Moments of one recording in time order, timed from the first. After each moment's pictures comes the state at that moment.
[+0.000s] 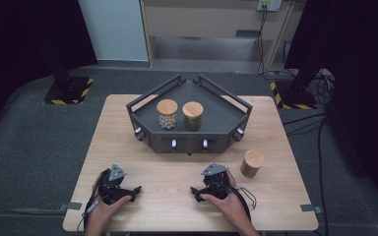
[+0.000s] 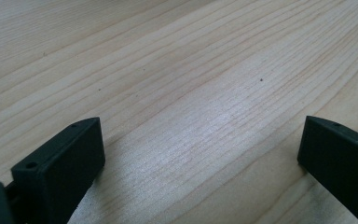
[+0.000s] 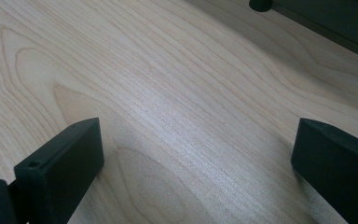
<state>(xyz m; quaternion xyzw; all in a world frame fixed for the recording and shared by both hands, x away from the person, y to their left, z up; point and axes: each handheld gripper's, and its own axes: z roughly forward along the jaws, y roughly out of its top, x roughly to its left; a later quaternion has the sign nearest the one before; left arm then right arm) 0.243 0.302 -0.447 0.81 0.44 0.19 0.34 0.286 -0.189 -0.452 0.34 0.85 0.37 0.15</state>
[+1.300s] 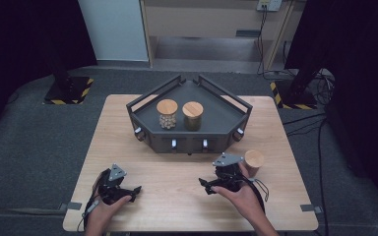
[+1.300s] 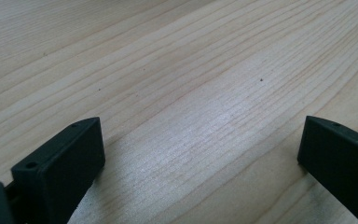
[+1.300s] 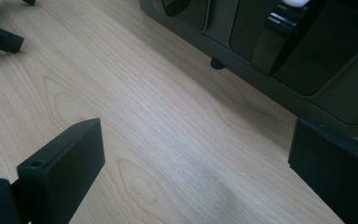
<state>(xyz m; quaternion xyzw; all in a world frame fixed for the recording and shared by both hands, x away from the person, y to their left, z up) 0.244 0.302 -0.447 0.81 0.44 0.19 0.34 0.282 -0.223 -0.396 0.32 0.84 0.40 0.16</state>
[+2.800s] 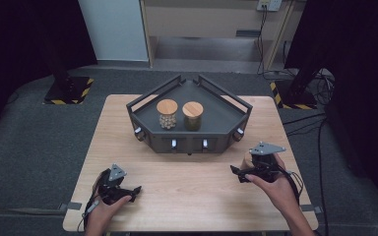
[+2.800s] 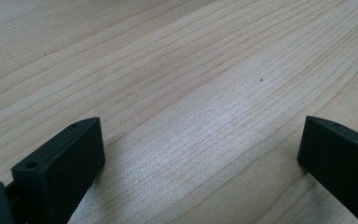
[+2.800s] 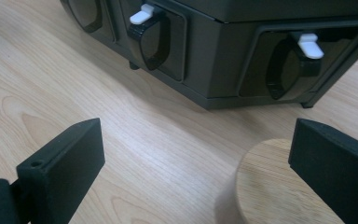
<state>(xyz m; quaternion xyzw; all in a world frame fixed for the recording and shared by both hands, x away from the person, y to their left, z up) 0.243 0.302 -0.447 0.81 0.44 0.19 0.34 0.280 -0.309 -0.365 0.37 0.81 0.41 0.20</state>
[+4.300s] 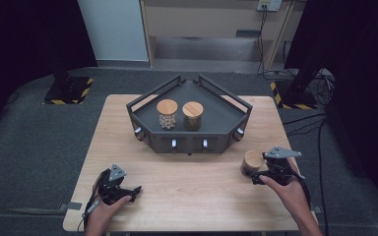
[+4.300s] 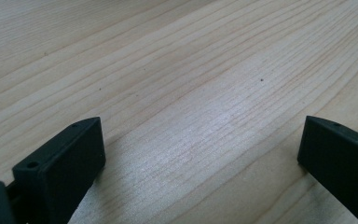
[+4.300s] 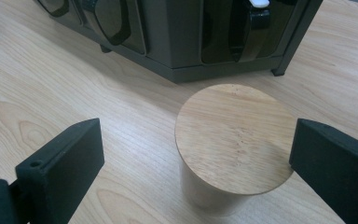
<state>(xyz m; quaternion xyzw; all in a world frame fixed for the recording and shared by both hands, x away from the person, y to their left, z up) 0.243 0.302 -0.447 0.81 0.44 0.19 0.34 0.279 -0.350 -0.389 0.40 0.80 0.42 0.19</state>
